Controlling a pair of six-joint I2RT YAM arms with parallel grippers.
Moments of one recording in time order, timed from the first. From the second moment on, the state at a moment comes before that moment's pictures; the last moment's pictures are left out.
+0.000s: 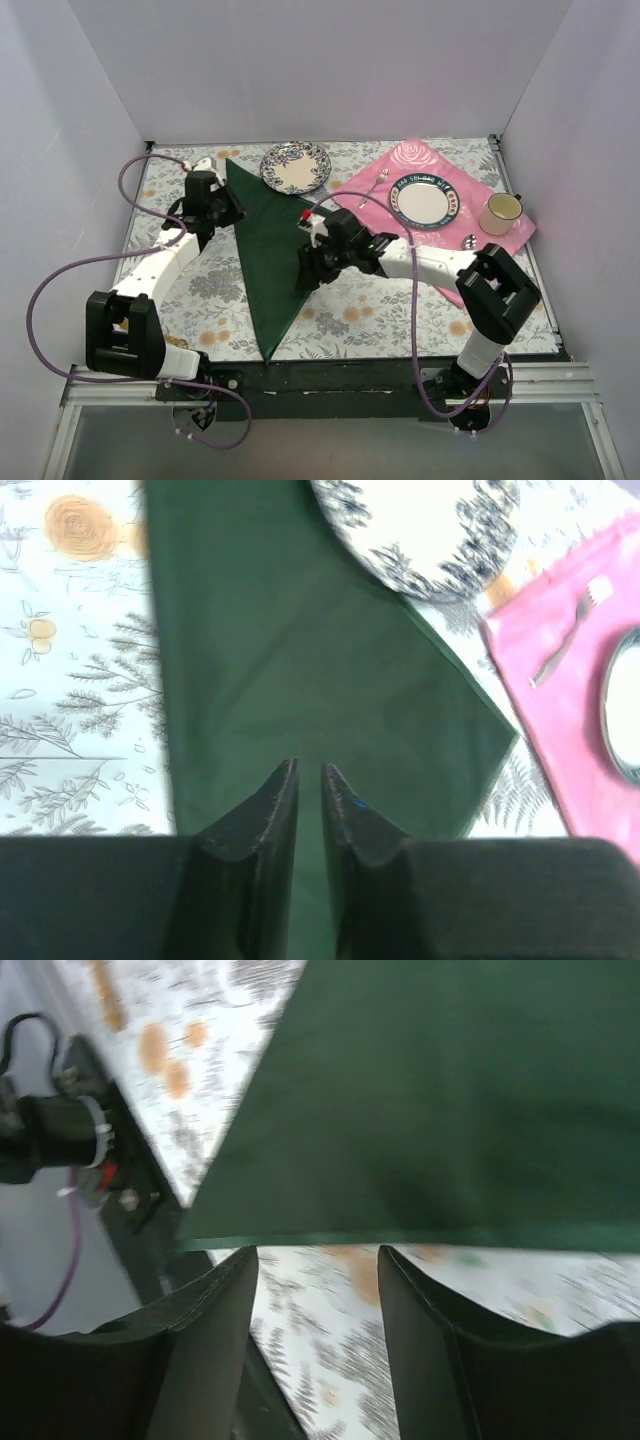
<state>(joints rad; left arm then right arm) -0.23 1.37 1.00 -0.21 0.02 -0.50 0.83 1.67 1.04 -0.14 -0.46 0.37</state>
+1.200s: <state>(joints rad) 0.15 2.19 1.38 0.24 0.45 -0.83 1.09 2.11 1.33 -0.07 -0.78 0.41</state>
